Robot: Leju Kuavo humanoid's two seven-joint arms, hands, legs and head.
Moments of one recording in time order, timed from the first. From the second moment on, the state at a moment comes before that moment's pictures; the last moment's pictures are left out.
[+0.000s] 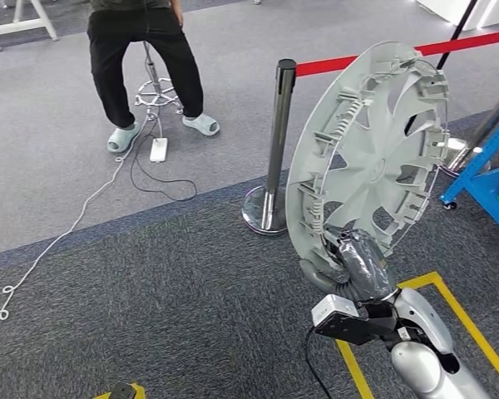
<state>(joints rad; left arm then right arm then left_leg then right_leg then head) -0.03 -0.13 0.91 -0.20 -0.96 -0.09 -0.31 -0.05 -0.34 0.41 -1.54 0.64 -0.07 -0.20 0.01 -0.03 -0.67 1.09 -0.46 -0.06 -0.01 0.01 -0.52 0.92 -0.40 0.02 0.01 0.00</state>
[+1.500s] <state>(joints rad) -0.03 -0.14 0.92 -0.20 -0.99 -0.08 -0.30 -0.02 -0.34 0.39 -1.57 0.63 -0.08 -0.20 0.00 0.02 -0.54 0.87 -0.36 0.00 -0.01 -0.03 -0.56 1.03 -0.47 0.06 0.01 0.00</state>
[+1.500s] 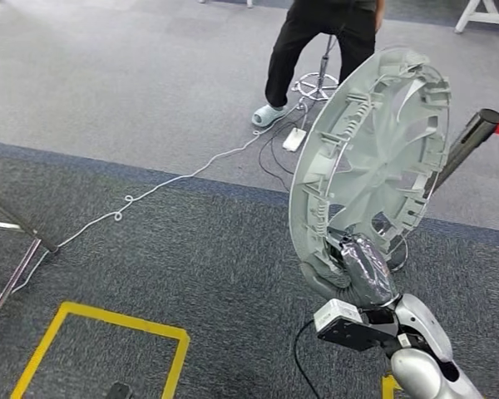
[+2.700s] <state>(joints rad) -0.03 -0.15 0.92 -0.20 -1.01 -0.07 -0.28 0.00 -0.28 0.40 -1.50 0.60 -0.06 -0.22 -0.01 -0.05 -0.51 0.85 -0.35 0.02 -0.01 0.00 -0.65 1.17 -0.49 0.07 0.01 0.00</state>
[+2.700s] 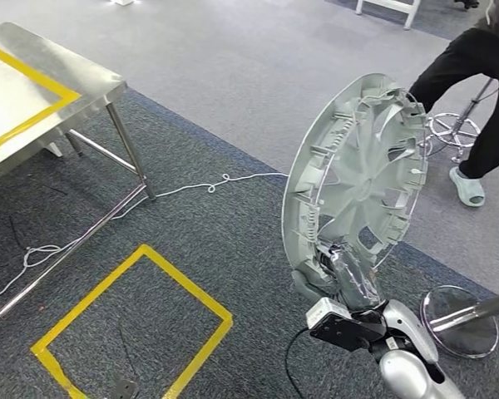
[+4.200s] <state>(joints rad) -0.03 -0.14 0.93 -0.20 -1.02 -0.06 -0.26 0.02 -0.23 0.40 -1.49 0.59 -0.08 -0.22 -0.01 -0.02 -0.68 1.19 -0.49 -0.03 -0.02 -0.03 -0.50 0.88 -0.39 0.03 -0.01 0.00</state>
